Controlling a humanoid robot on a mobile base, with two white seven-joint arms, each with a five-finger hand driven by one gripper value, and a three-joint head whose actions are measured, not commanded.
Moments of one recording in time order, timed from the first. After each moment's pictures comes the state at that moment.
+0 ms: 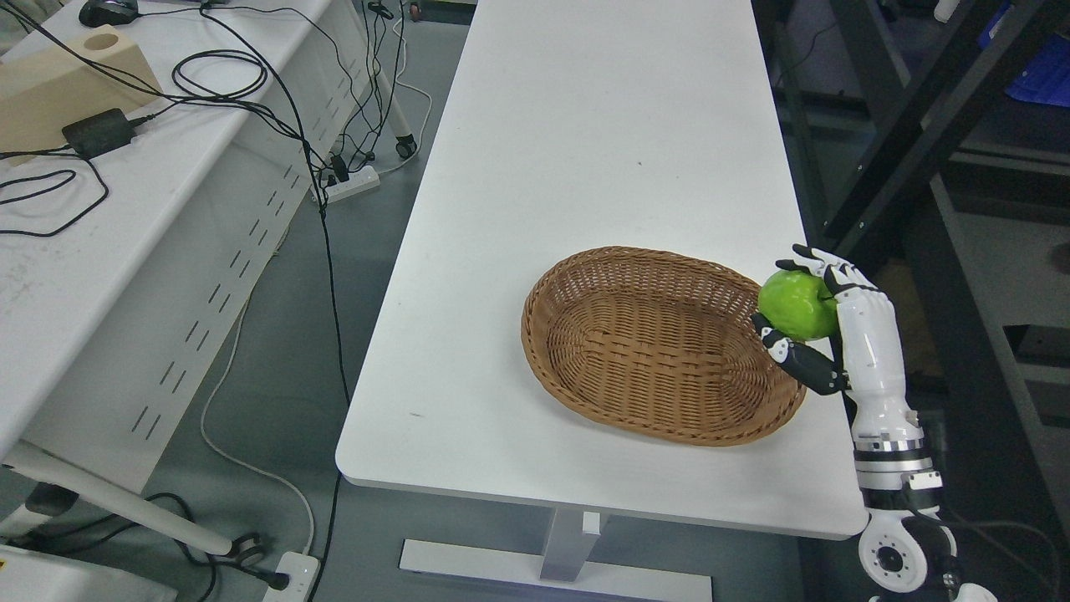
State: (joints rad) left arm -0.09 0.00 0.09 -0.04 -0.07 0.00 -0.16; right arm 0.04 -0.19 -0.08 -1.67 0.71 -0.42 -0.17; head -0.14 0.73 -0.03
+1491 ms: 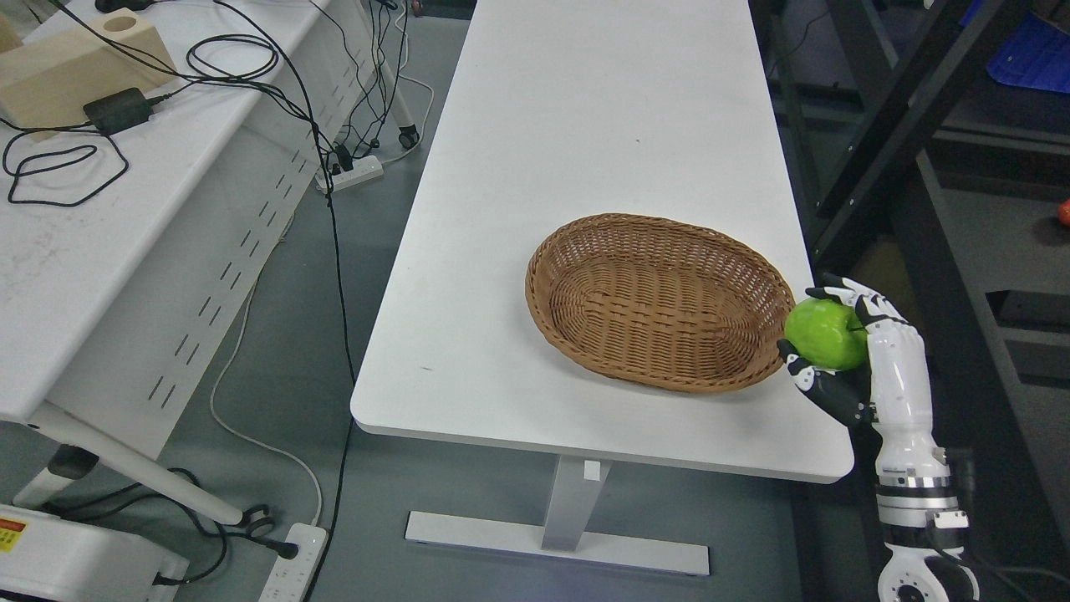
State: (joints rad) left arm -0.09 0.00 0.09 -0.04 -0.07 0.00 -0.16; right arm 0.13 -0.17 -0.14 -1.72 0.70 -0.42 -0.16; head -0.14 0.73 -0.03
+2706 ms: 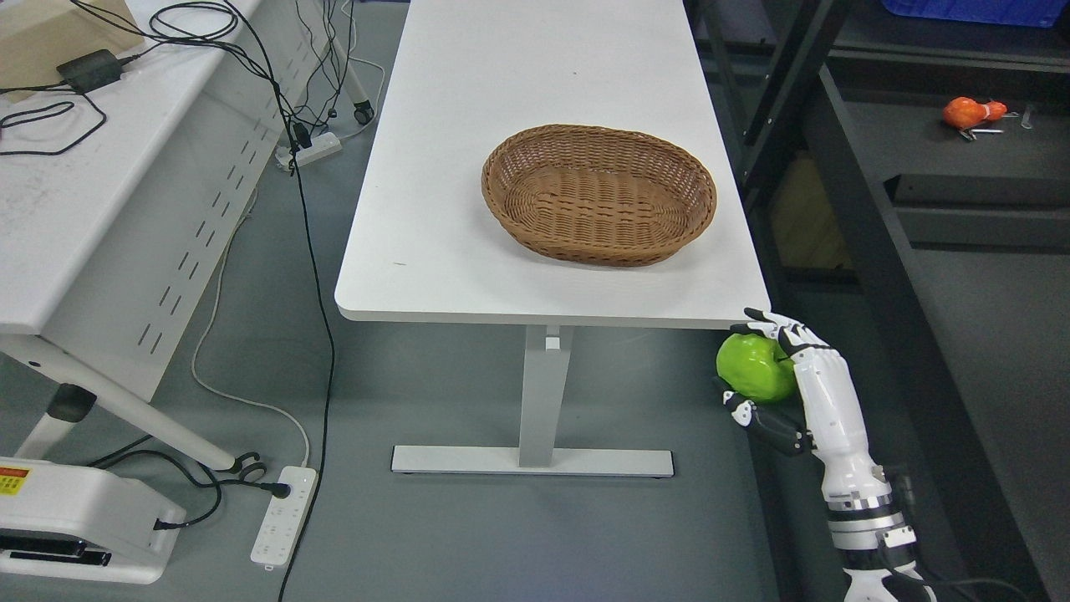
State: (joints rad) left arm -0.09 0.00 0.09 -0.04 -0.07 0.00 -0.16; right arm 0.18 -0.17 -0.05 -1.72 0.69 -0.48 -0.11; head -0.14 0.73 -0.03
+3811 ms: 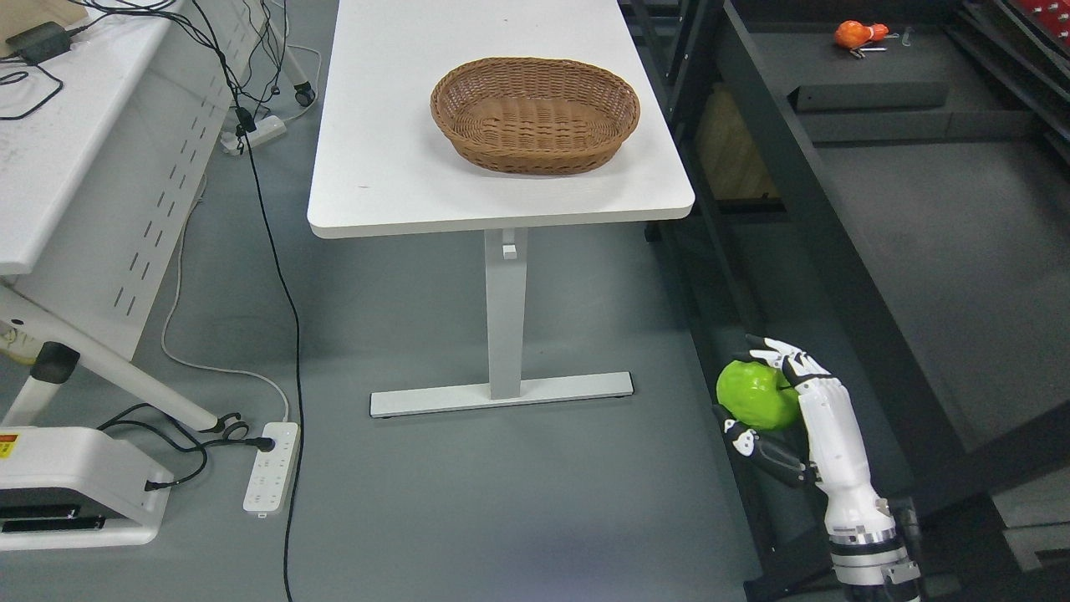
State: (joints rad) left arm -0.09 0.00 0.09 -0.04 -0.07 0.00 -0.16; right arm 0.25 -0.16 -0.07 -1.72 0.66 -0.55 -0.12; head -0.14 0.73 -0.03
